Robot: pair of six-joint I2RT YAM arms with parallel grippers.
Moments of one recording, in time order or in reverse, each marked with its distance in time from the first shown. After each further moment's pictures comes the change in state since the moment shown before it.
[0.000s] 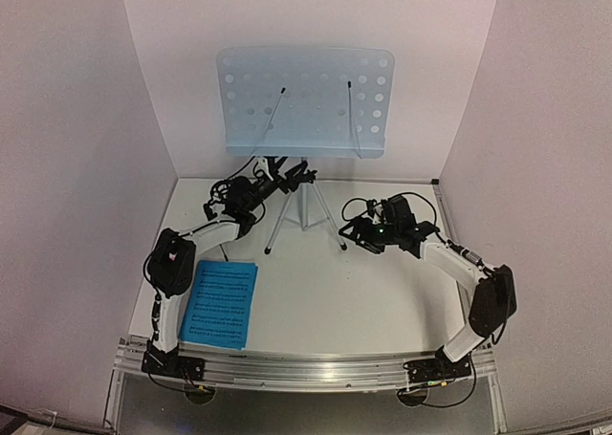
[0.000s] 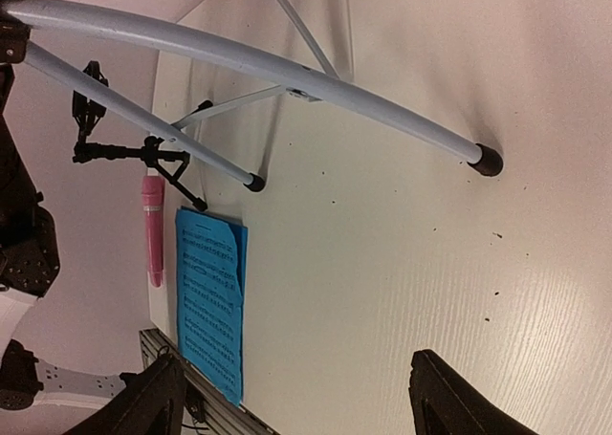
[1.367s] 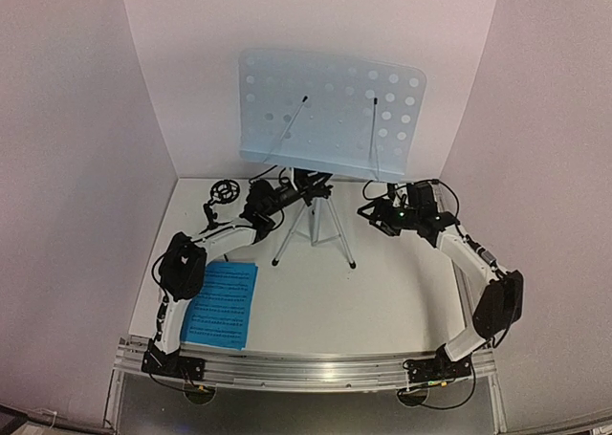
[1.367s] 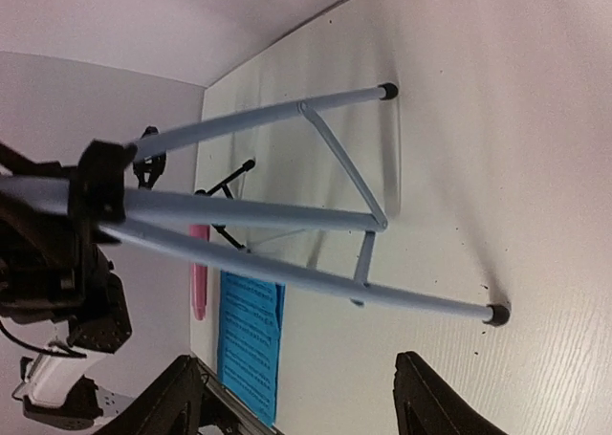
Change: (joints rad) left arm -0.134 0.045 0.112 -0.055 0.154 -0.018; right arm -0.156 -0.042 0.074 -0.004 -0.107 0.007
